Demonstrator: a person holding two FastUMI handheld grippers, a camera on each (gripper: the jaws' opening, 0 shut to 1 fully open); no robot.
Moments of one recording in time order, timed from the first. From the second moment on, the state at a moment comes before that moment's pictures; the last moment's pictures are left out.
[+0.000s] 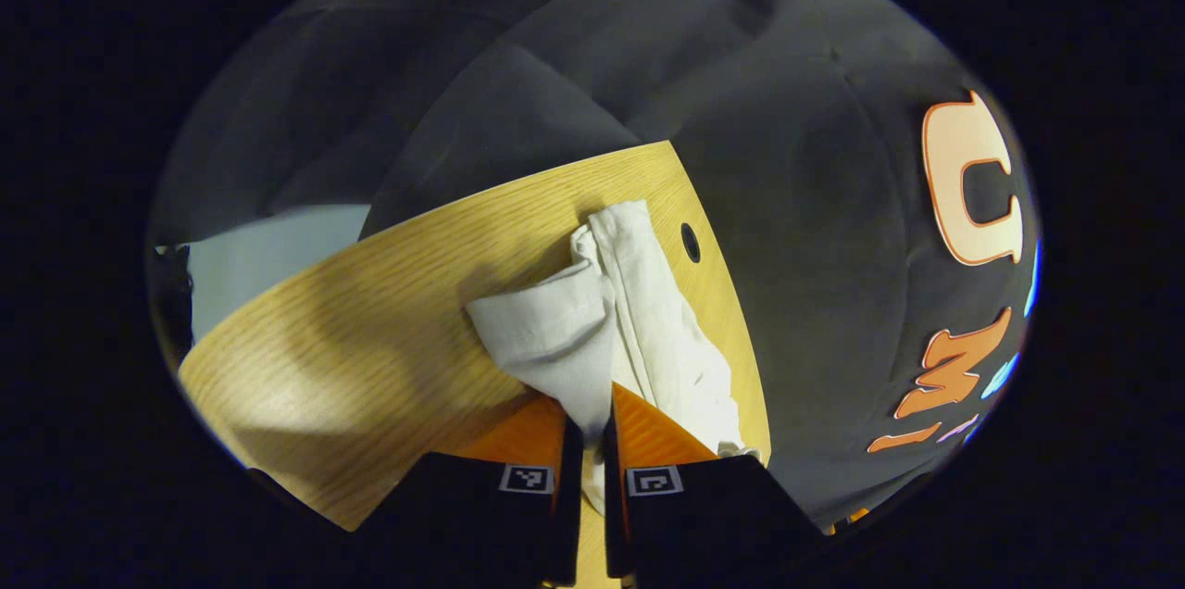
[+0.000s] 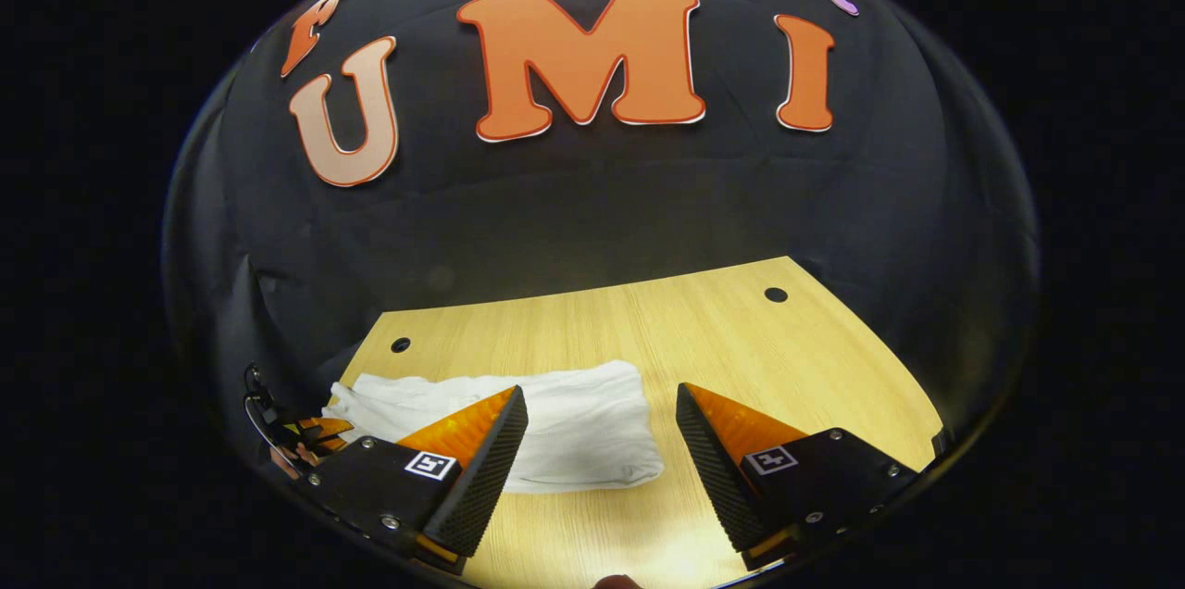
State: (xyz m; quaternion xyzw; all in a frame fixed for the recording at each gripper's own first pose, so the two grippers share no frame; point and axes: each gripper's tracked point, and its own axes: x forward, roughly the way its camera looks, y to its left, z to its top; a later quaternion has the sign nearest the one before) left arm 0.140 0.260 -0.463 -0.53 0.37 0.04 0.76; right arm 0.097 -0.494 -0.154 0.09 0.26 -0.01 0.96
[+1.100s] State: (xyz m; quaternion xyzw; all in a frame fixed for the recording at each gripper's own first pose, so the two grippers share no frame) left arm 0.158 0.165 -0.234 -0.35 0.26 -0.03 0.90; right arm 0.120 -0.572 -0.152 0.11 0.24 0.04 0.96
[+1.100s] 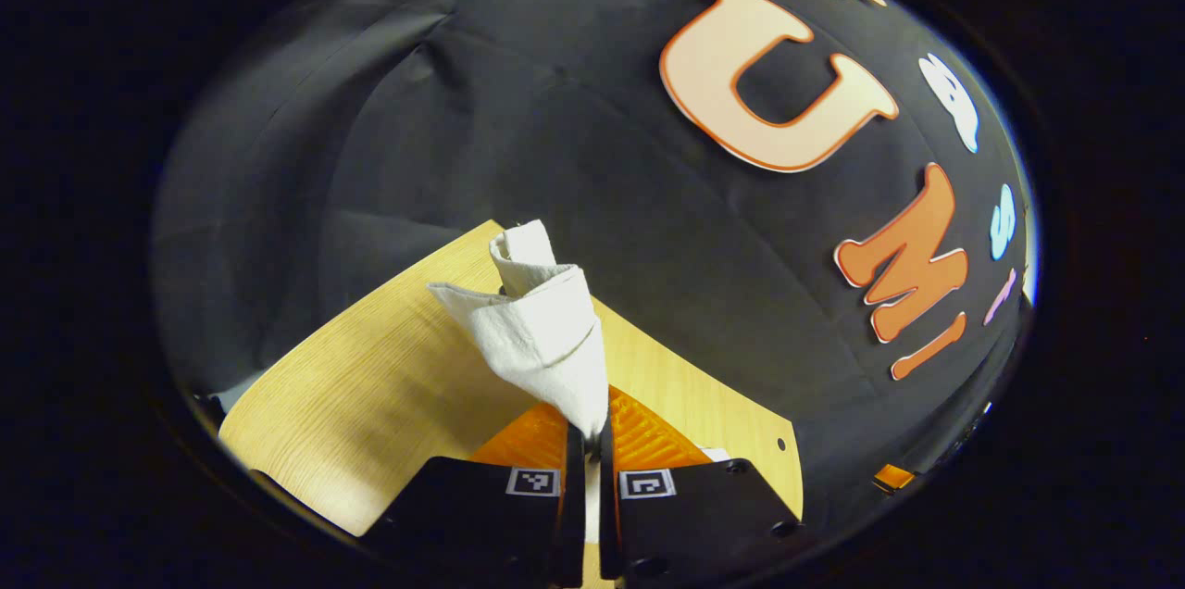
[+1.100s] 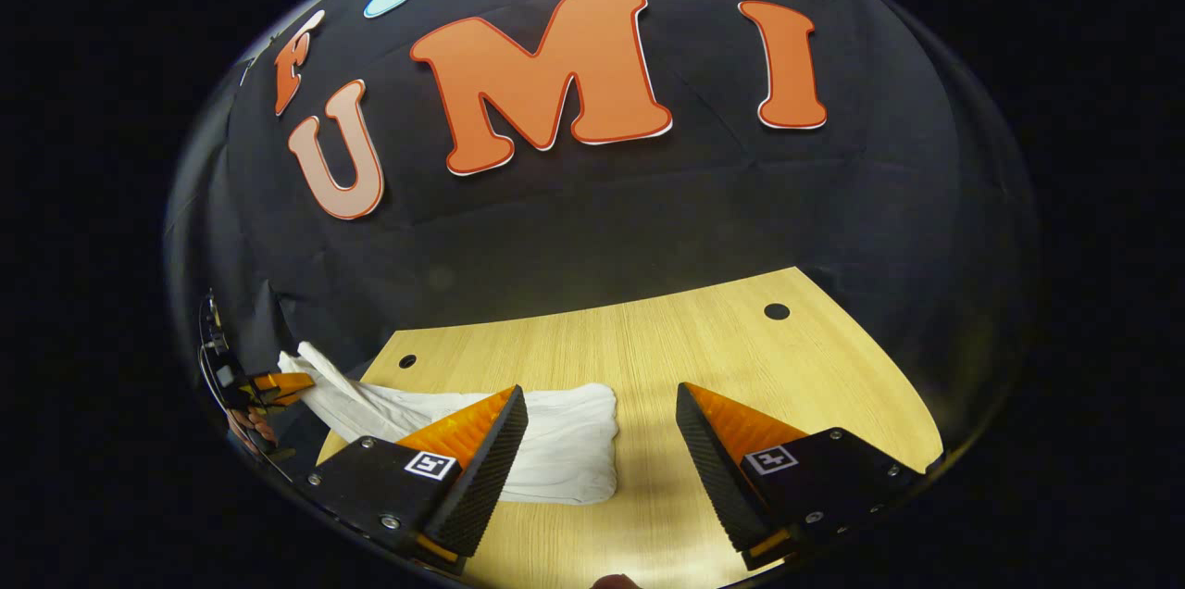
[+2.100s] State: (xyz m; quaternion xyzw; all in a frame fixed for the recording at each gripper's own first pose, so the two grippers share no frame) left arm 0.173 -0.104 -0.222 -0.19 0.32 -0.13 0.92; right arm 0.100 -0.667 -0.180 0.09 0.24 0.03 0.97
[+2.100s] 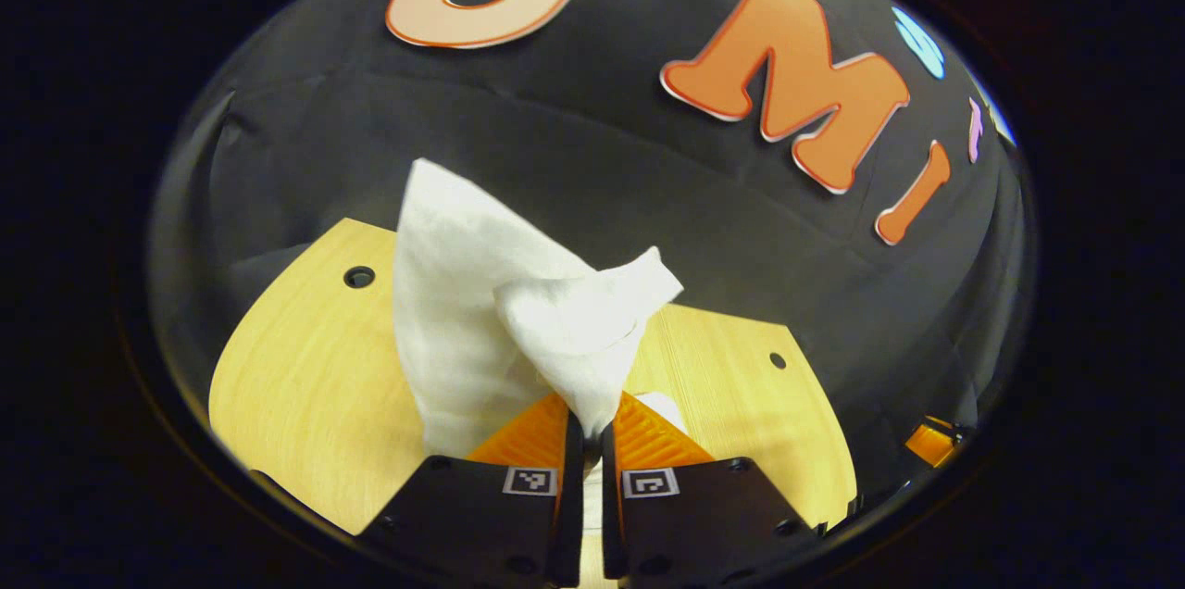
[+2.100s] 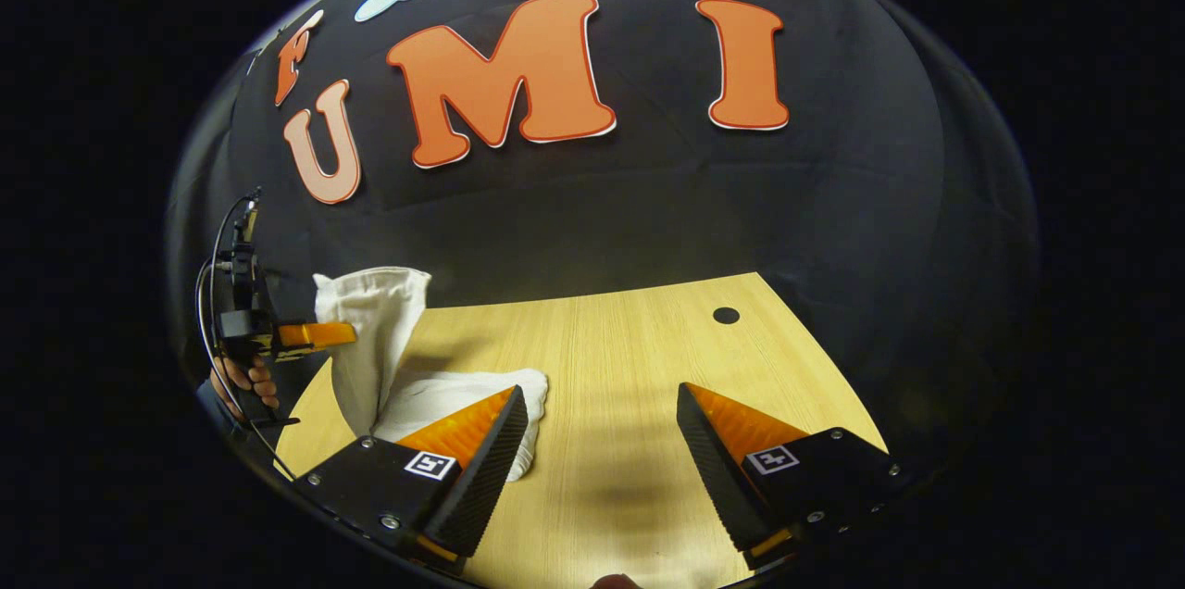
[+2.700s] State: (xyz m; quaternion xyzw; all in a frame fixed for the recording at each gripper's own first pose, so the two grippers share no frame) left arm 0.048 -0.242 -0.265 -0.08 0.40 -0.30 0.86; right arm 0.095 -0.701 -0.198 0.11 0.25 0.04 0.96
